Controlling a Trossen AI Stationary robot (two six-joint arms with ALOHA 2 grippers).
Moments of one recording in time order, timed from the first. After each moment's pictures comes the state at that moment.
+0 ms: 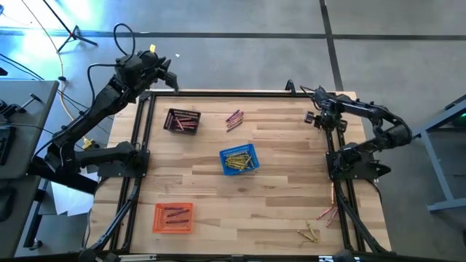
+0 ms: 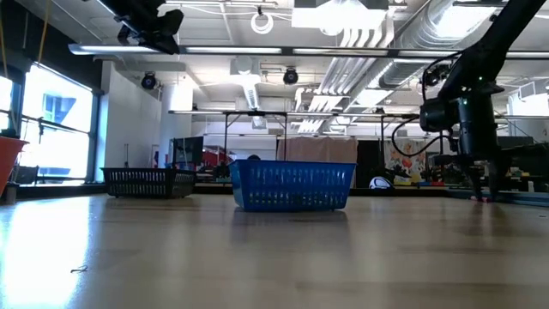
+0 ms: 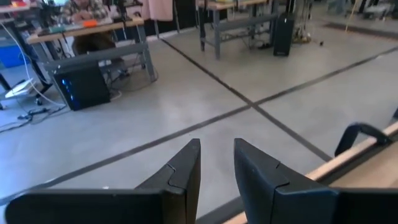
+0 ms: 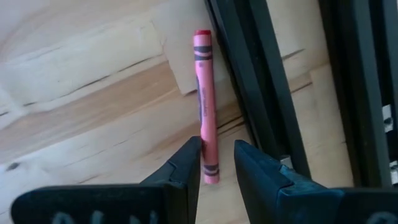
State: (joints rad) left arm 0.88 0.97 1.02 -0.28 -0.25 0.03; right arm -1.14 1.39 0.61 -0.75 0.14 0.78
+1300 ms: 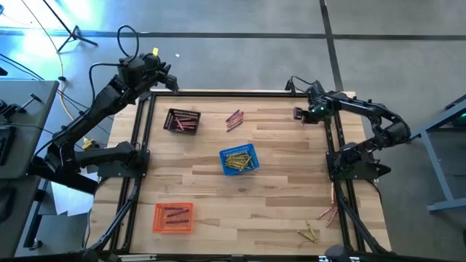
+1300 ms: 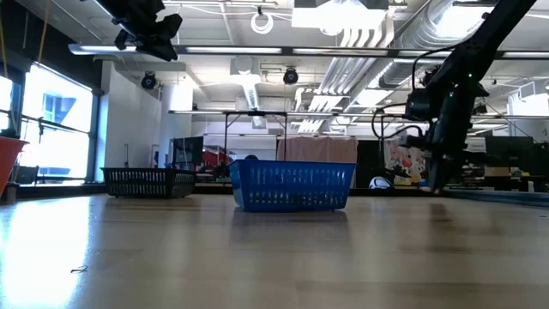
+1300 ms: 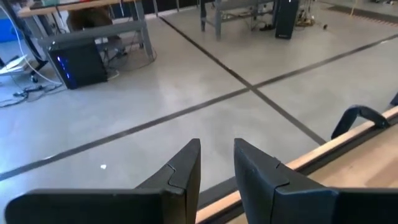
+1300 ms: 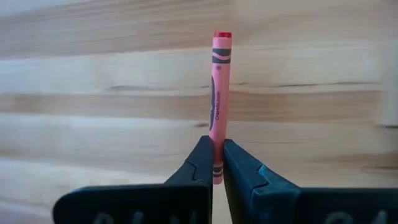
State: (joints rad) left arm 0.88 0.97 1.02 -0.37 -0.25 -0.02; right arm -1.07 1.42 0.68 -0.60 -0.18 0.56
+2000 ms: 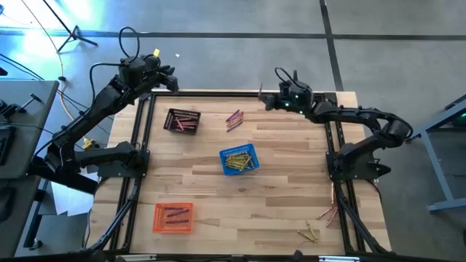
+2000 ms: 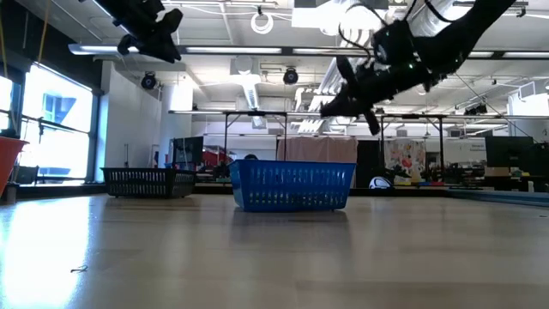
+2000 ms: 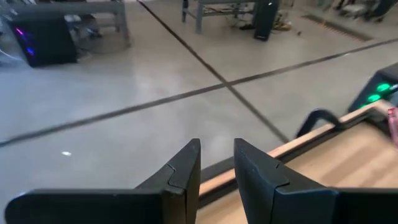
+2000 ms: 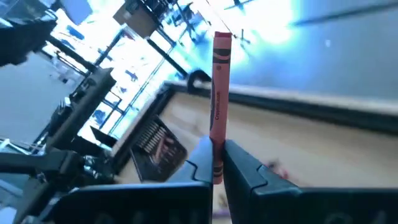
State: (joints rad) left arm 0.88 0.97 1.02 -0.40 -0.15 -0.14; right arm -0.64 1.41 0.71 0.42 -0.16 0.70
